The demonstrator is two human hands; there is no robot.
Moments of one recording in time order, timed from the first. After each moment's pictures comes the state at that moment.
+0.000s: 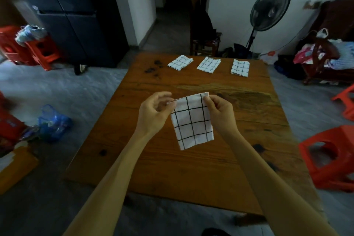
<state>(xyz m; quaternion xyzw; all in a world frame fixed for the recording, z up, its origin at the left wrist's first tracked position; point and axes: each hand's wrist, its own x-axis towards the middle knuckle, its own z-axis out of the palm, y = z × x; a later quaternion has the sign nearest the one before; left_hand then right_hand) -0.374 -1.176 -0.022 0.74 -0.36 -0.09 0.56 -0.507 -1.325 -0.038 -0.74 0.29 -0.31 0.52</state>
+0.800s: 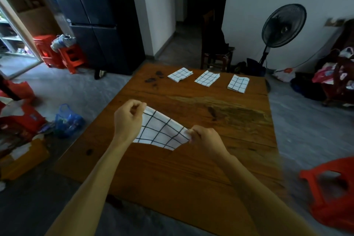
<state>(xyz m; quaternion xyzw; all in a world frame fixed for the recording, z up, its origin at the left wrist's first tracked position) -0.434 -1.215 0.007 0.83 -0.25 0.07 0.49 -0.577 -1.410 -0.072 -0.93 0.13 -0.13 0.32</state>
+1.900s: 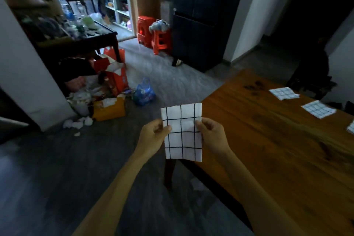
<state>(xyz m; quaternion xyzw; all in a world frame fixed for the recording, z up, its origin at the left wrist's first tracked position) -0.377 -0.832 -0.051 0.80 -0.08 -0.01 0.59 -0.405 -1.022 -0.038 -0.76 0.10 -0.03 0.65</state>
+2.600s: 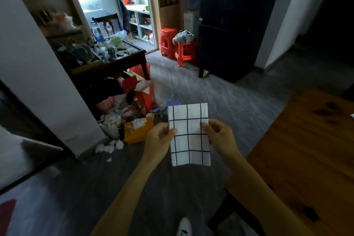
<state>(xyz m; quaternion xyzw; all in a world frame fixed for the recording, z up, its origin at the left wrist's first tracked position) -0.133 -0.661 -0.044 0.81 -0.05 0.05 0.58 -0.144 -0.851 -0.044 -0.73 0.09 -0.04 0.68</state>
